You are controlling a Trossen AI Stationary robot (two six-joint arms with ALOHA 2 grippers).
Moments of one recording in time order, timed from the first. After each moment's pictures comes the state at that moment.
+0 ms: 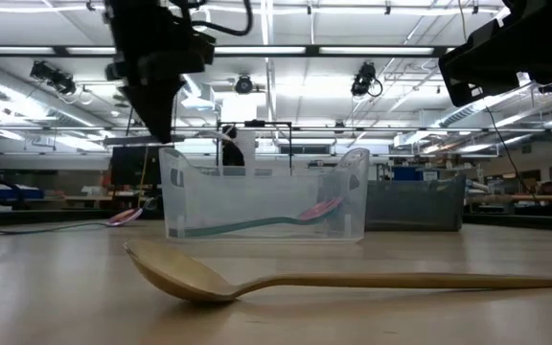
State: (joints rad) left arm -0.22 1.64 1.24 -1.10 -0.48 -0.90; right arm 0.57 1.27 0.39 0.52 0.31 0.10
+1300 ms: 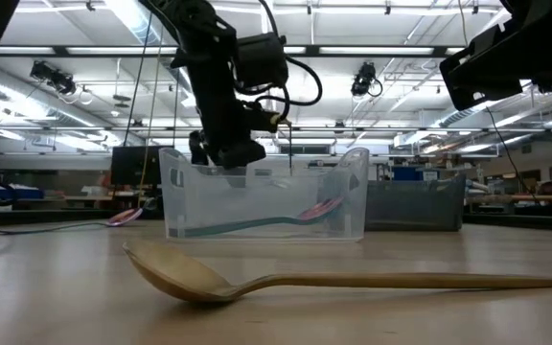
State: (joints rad) left arm 0.14 1.87 1.24 -0.58 -0.48 -0.16; right arm 0.57 1.27 0.39 0.49 0.31 0.11
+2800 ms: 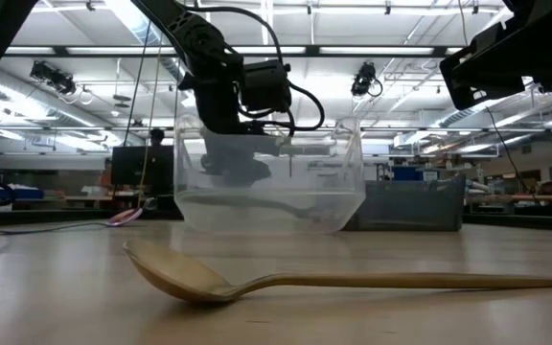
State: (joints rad) left arm 0.18 1.95 1.23 -0.53 -0.34 -0.18; right arm 0.57 1.27 0.39 0.50 0.29 0.11
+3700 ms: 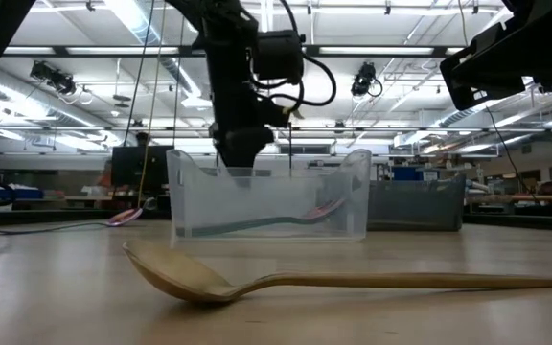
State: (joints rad) left arm 0.15 1.95 1.44 -0.83 -0.35 -0.17; right arm 0.57 1.27 0.39 0.50 0.29 0.12
